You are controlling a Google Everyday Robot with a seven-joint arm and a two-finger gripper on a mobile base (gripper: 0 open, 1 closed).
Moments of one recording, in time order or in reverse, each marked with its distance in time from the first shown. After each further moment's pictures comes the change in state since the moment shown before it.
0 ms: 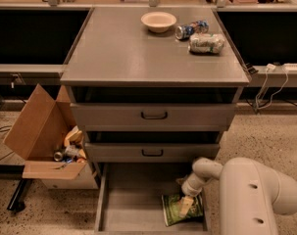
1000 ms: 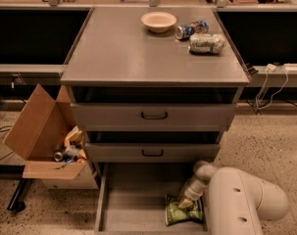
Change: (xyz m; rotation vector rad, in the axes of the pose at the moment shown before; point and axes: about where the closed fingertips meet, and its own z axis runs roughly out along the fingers) arm 0.037 -0.004 0.043 -0.063 0.006 0.054
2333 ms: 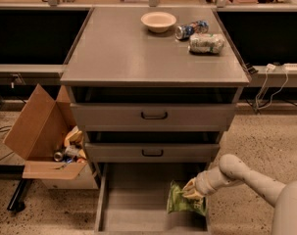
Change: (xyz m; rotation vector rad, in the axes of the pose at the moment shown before) arm -0.060 0.056 -0.146 0.121 -0.299 -0.173
